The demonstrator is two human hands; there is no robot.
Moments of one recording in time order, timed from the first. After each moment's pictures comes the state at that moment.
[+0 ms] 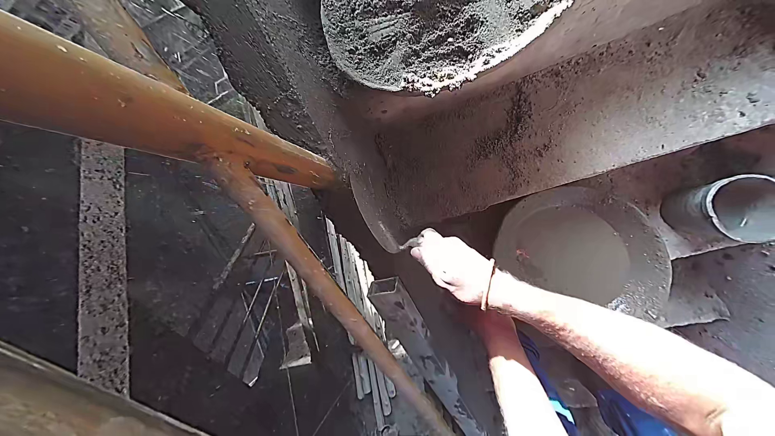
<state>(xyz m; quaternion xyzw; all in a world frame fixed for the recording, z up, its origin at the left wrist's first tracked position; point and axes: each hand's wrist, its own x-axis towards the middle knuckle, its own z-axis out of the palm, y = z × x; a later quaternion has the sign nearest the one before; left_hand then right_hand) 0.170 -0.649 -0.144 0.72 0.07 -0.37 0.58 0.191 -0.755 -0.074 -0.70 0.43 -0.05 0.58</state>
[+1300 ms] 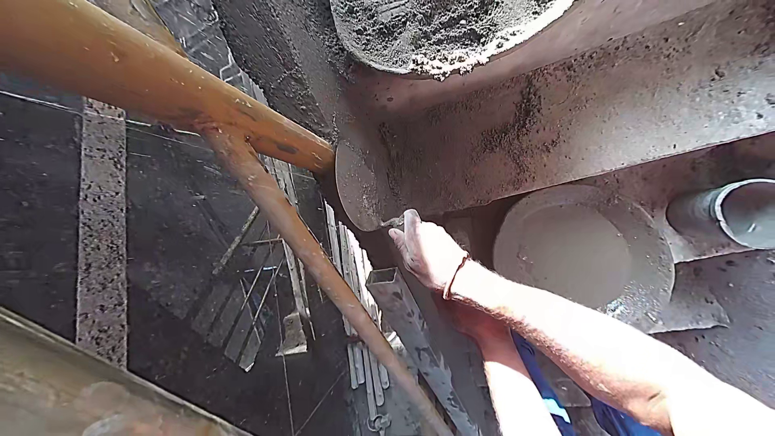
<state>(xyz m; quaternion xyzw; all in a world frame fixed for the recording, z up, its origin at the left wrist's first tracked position) 0.180 -0.649 -0.127 0.75 0.11 -0.28 0.59 0.235 -0.756 -0.062 -0.69 0.50 0.00 0.53</state>
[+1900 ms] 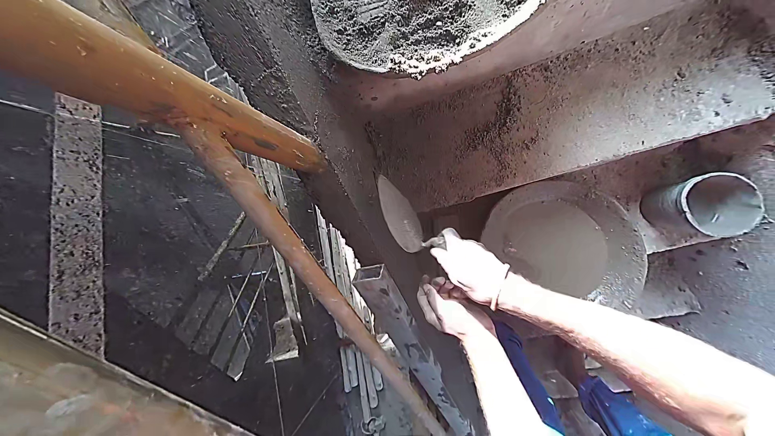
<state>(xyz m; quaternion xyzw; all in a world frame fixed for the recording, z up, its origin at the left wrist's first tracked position) 0.180 -0.626 -0.164 0.68 0.11 -0.28 0.67 0.151 -0.723 -0.093 -0.68 0.51 0.06 0.52</state>
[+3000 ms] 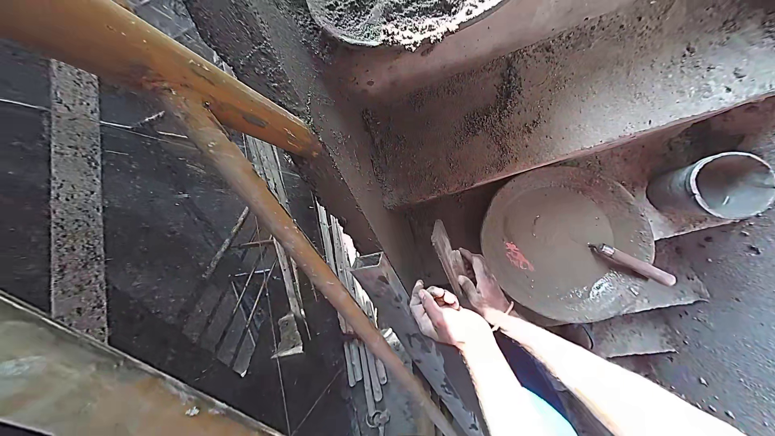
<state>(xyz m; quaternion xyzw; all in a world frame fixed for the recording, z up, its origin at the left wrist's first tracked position) 0.188 -0.598 -0.157 0.65 0.08 -0.21 0.73 0.128 -0.622 -0.178 -0.55 0.57 -0.16 0.59</state>
